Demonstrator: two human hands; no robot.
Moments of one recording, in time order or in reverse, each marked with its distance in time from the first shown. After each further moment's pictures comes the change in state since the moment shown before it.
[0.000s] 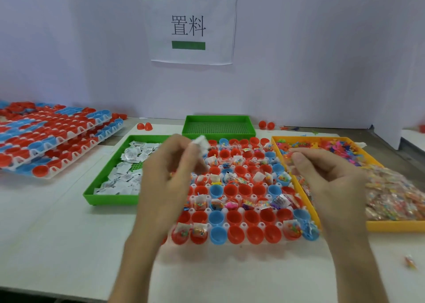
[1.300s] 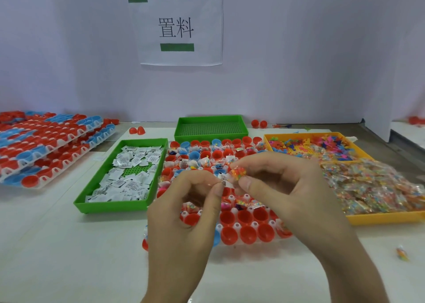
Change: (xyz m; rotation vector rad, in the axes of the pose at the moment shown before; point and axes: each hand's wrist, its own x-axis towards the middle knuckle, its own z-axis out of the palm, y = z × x) left_hand -0.052 0.035 0.025 -0.008 0.066 0.119; right_hand -0.015 -0.051 0.010 0.174 -0.517 0.068
